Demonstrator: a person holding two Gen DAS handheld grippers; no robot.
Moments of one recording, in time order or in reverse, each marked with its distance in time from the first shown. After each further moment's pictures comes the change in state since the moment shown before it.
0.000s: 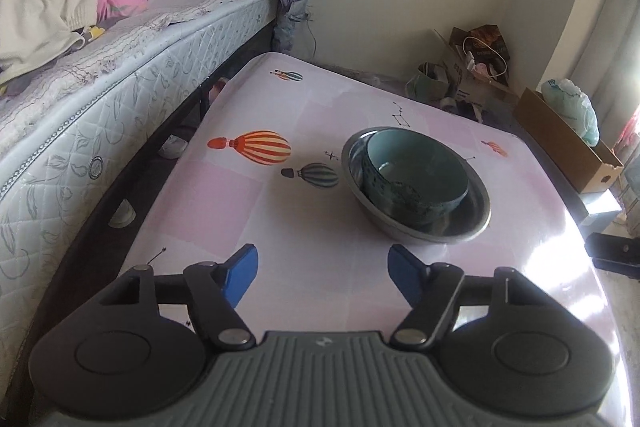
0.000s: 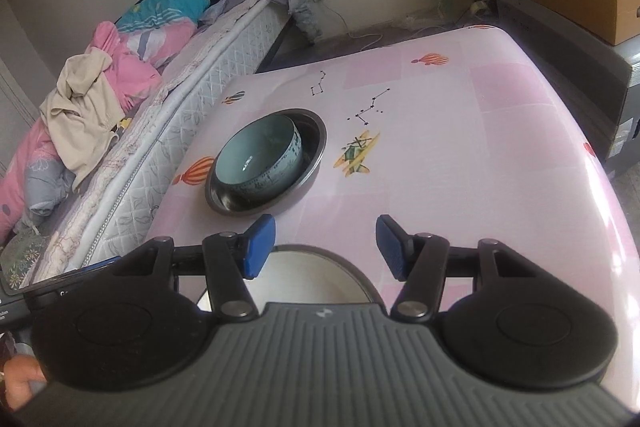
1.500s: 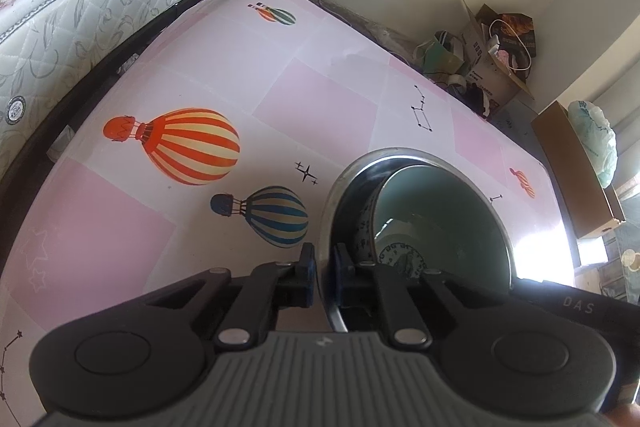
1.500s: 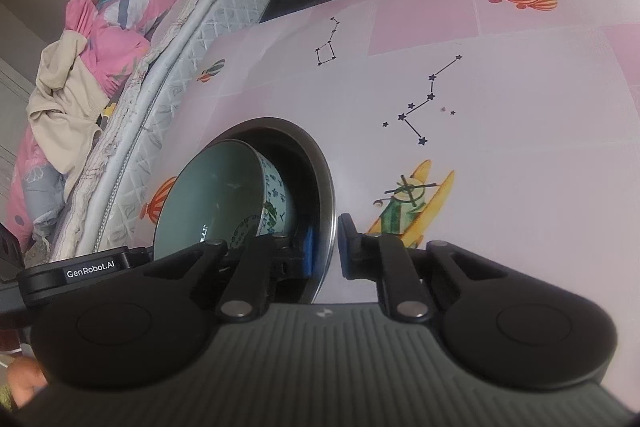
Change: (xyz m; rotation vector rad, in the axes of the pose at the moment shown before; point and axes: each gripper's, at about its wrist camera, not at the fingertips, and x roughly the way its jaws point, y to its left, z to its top) left arm 0.146 -0.003 0.066 -0.195 0.208 -0.080; right arm 0.215 -0.012 0.075 0.074 0.225 0.113
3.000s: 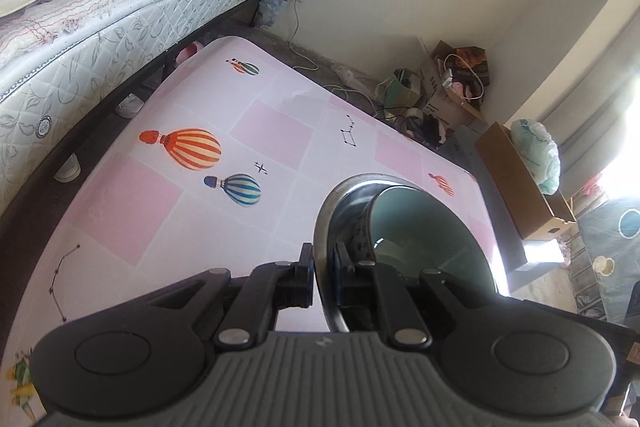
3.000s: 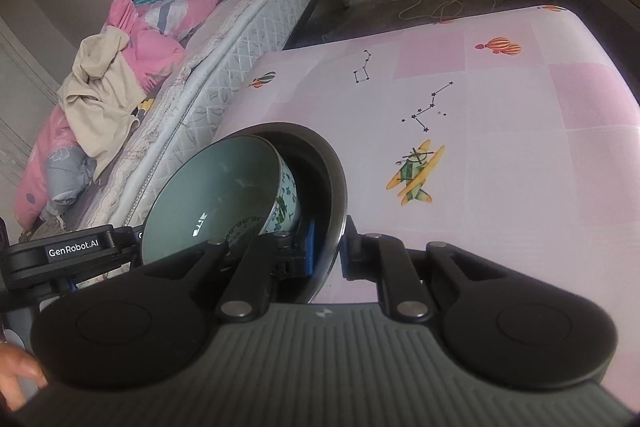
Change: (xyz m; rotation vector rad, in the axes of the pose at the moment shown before) left arm -0.133 -0.031 -0.062 0.024 -0.134 -0.083; right arm -0.131 0.046 -0.060 -0.085 -0.094 -0.011
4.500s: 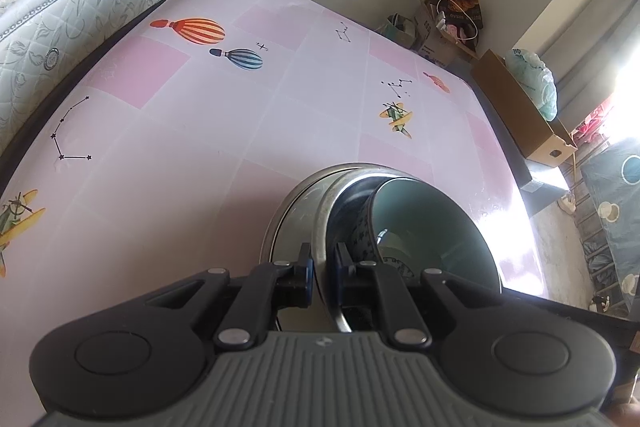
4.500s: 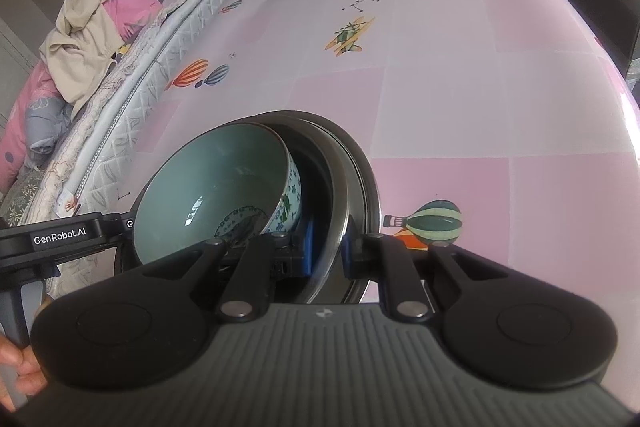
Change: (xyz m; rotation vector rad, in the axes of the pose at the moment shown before) left arm -0.006 0.003 -0.111 0.061 0.114 0.015; right arm -0.045 -0.029 -0.133 0.000 0.073 -0.087
